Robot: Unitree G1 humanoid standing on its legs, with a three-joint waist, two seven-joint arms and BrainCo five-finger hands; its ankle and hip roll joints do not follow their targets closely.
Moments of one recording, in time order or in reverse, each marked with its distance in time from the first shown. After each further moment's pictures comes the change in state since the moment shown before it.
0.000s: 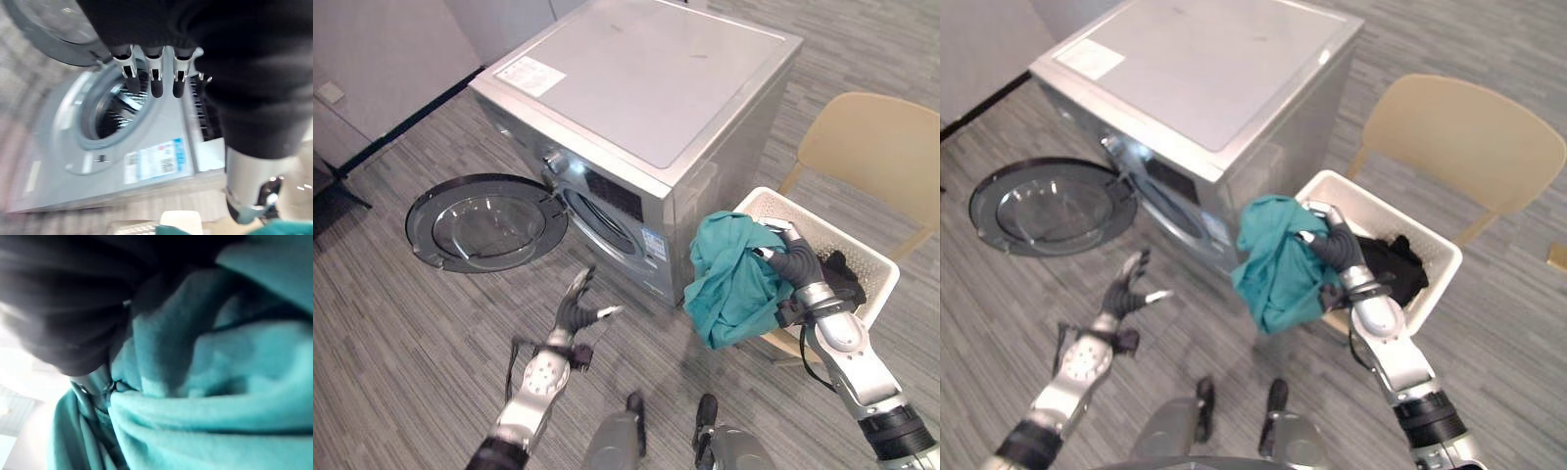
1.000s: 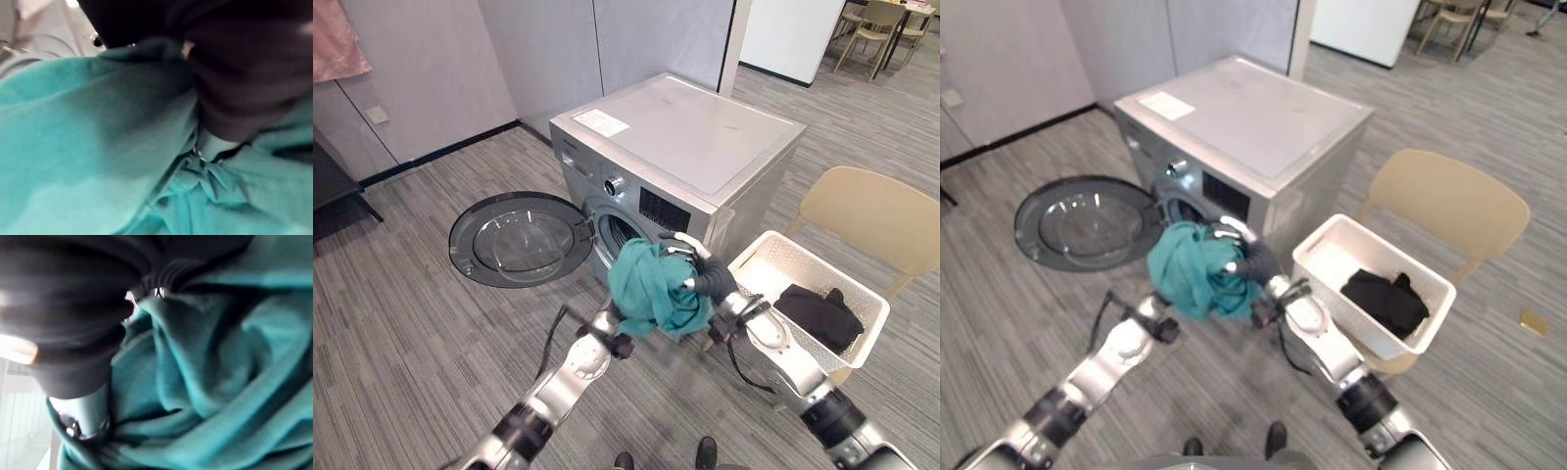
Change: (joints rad) left arm -0.034 -0.006 -0.139 0.006 0.223 0.002 0.047; right arm -0.086 0.103 0.294 0.112 0.158 0.062 0.101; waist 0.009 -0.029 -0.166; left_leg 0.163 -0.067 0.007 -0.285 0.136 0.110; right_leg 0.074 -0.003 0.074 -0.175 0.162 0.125
